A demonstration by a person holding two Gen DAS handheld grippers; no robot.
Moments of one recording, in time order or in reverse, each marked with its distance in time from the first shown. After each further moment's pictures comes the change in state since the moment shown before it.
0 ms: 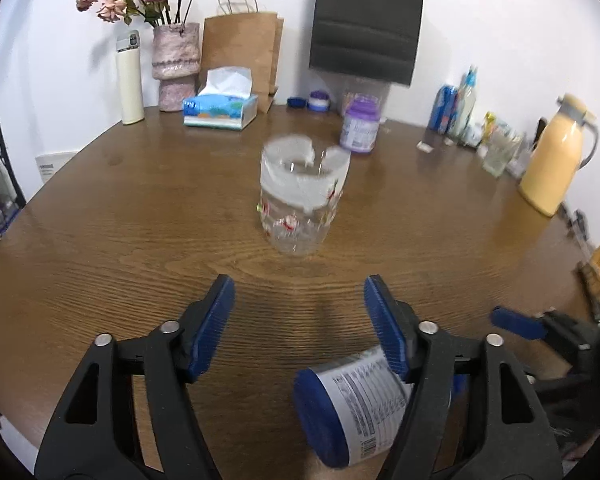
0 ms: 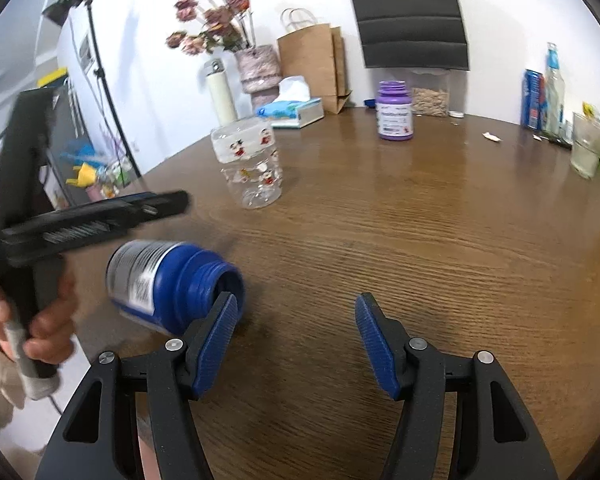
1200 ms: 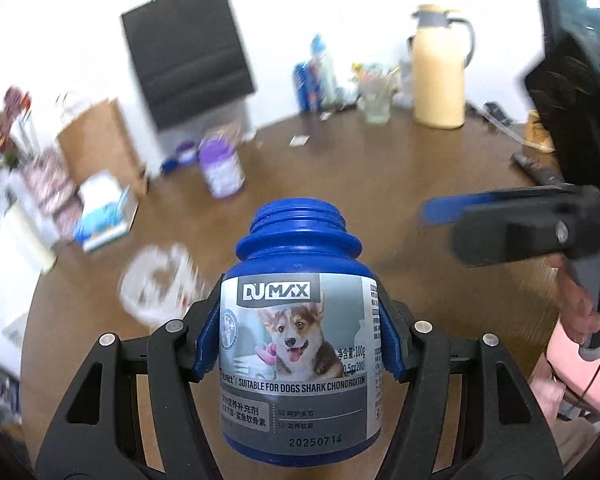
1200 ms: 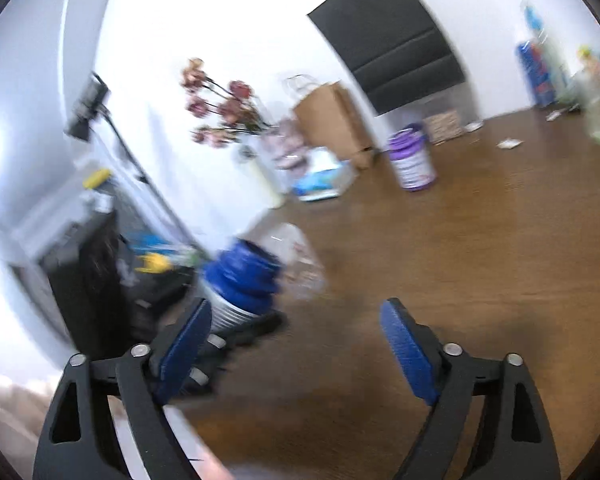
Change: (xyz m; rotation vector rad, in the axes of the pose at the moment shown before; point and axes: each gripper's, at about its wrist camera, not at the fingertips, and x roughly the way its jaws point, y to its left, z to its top) left arm 0.013 -0.101 0.033 0.567 -0.040 -0.214; right arm -0.040 -0.056 0.049 0.256 -0.168 0.361
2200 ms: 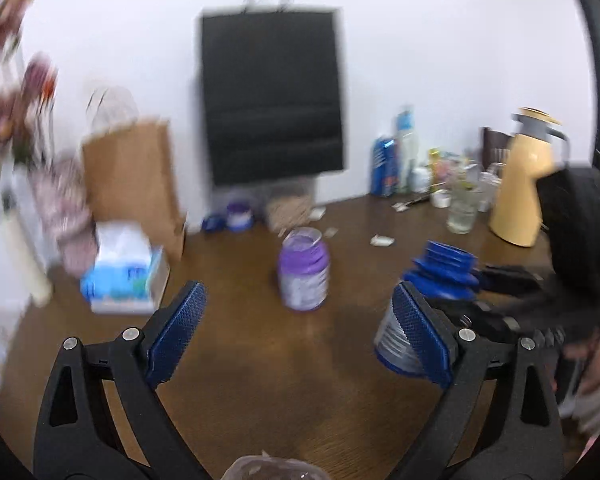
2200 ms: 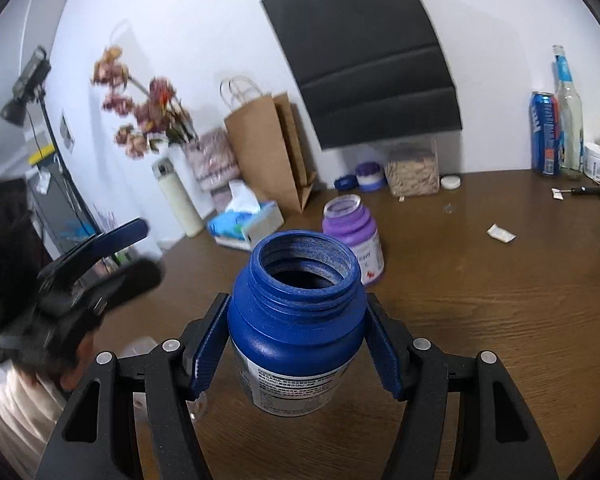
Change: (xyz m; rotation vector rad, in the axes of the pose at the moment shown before) left arm 0.085 0.145 0.066 -0.264 -0.161 0.067; right arm 0.125 -0.062 0.123 -0.154 0.026 -0.291
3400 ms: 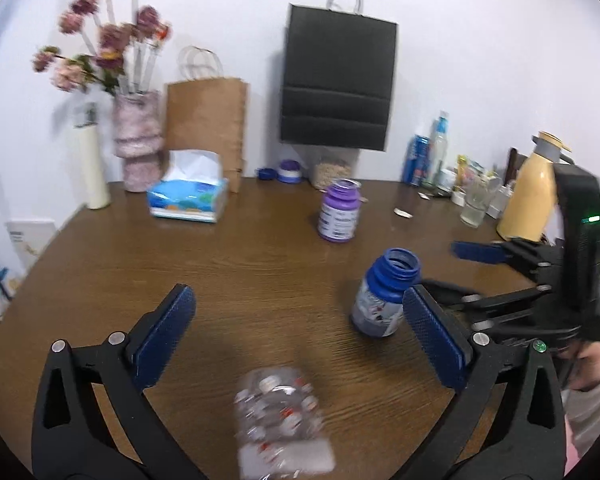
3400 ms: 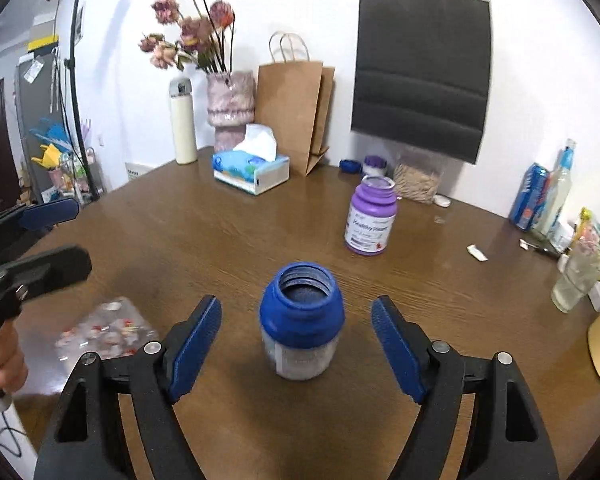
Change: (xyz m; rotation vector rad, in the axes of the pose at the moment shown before) left arm -0.121 0.009 -0.069 -0.179 0.016 0.131; right arm -0.031 0.091 -0.050 -0.298 0.076 -0.218
